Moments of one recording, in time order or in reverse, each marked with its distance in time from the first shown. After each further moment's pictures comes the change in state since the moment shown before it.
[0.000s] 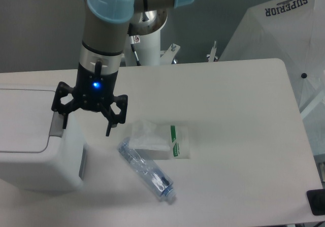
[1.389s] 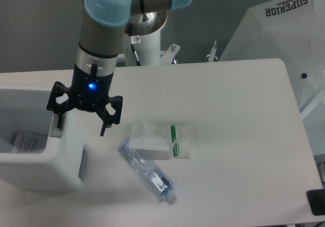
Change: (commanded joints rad) arm 0.012 -0.015 0.035 0.009 -0.003 0.015
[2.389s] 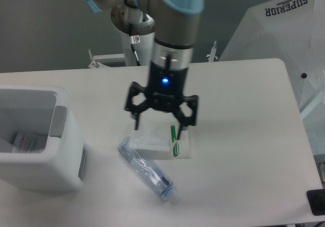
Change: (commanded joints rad) arm 0.325 -0.041 0.012 0.006 0.014 0.578
